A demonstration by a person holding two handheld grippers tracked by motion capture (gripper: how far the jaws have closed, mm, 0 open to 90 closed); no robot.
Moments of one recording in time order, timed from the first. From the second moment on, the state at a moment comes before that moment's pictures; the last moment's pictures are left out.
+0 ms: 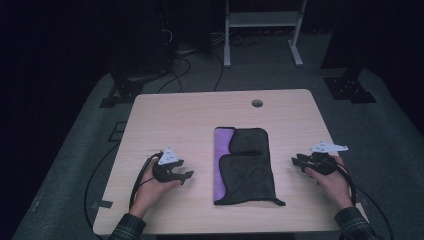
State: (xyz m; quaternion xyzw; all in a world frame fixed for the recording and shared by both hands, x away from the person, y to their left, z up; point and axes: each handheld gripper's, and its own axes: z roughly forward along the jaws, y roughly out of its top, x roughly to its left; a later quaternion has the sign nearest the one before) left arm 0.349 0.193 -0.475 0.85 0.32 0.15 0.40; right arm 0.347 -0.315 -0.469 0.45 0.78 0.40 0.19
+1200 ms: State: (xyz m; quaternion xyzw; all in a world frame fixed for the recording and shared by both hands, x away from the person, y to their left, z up) left arm 0.357 0.193 -0.484 0.86 0.34 0.15 0.36; right arm 0.403 -0.193 -0.429 0.36 0.81 0.44 0.14
